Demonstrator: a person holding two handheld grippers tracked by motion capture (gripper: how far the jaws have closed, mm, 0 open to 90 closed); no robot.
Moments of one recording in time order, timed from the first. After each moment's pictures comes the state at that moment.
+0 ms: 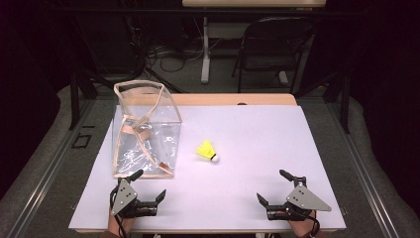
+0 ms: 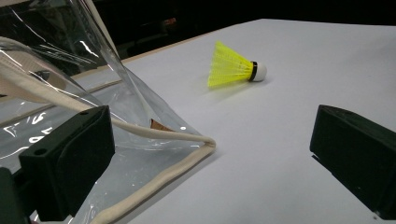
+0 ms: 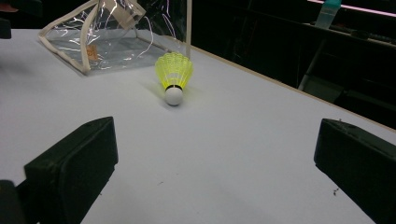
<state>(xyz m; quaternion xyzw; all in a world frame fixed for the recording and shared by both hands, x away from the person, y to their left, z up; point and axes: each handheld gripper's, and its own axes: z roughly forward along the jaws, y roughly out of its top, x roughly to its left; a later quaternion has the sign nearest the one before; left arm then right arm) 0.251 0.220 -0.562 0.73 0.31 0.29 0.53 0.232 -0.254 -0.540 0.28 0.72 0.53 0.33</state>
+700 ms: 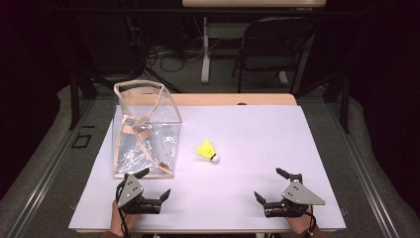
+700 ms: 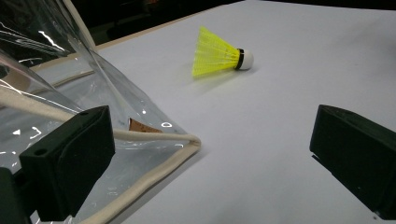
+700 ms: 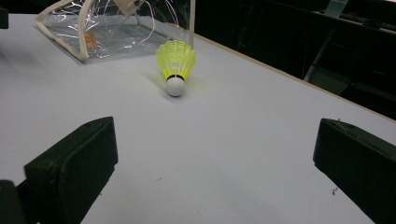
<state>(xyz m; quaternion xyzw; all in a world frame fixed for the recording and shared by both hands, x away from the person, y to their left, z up) 0.262 0.211 -0.554 0.76 0.30 0.25 0.51 0.242 -0.249 -0.542 0.28 0.74 0.52 0.32</state>
